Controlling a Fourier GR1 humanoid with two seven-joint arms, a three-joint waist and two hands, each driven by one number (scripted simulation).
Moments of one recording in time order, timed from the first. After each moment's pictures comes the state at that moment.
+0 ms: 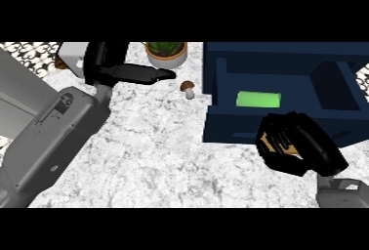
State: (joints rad) left arm -0.84 0.40 -0.43 -1.15 0.68 0.42 -0.21; right arm -0.16 -0.30 0.15 -1.73 0.61 0.24 -0.08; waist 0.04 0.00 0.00
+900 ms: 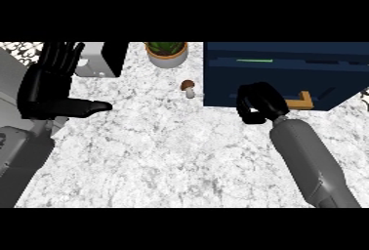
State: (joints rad) left arm -0.49 0.57 -0.27 -1.35 0.72 0.21 -0.26; right arm -0.66 -0.20 0.12 -0.75 0.90 -0.09 -0.33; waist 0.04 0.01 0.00
